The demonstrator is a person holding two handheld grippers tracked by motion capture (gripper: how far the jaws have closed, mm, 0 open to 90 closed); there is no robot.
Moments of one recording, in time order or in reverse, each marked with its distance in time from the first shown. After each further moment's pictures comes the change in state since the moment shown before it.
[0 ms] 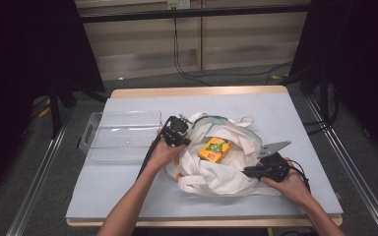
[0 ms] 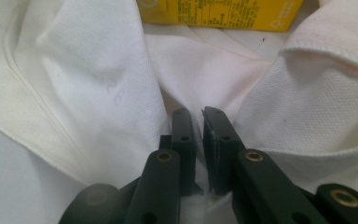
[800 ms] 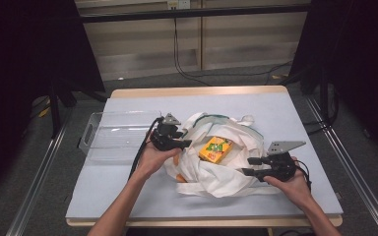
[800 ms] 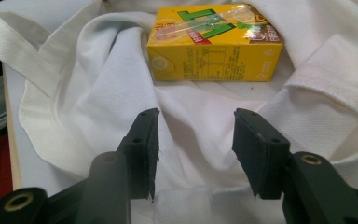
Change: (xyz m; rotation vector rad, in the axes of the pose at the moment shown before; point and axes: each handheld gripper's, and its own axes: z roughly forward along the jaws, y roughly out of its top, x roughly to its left) left arm -0.008 -0.026 -0.052 -0.265 -0.062 0.028; right arm 0.006 0.001 -0.023 -0.195 -0.003 0.064
